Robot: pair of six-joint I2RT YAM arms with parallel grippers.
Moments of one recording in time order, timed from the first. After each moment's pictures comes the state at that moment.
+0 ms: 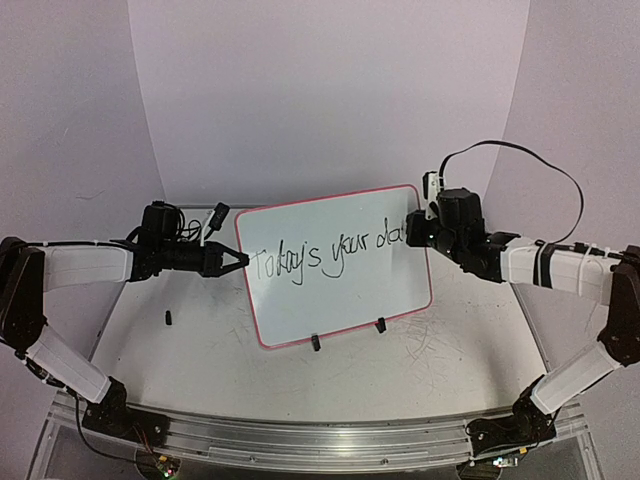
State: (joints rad) left arm -0.35 1.45 0.81 0.11 0.81 -0.17; right arm 0.58 1.47 0.99 0.11 0.31 0.29
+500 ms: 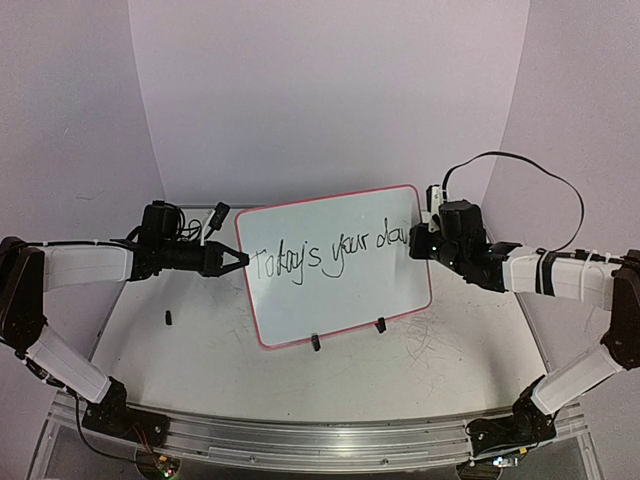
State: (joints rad) left arm -0.35 1.45 0.81 0.10 0.81 -0.17; right arm 0.58 1.44 0.91 0.10 0.31 0.33
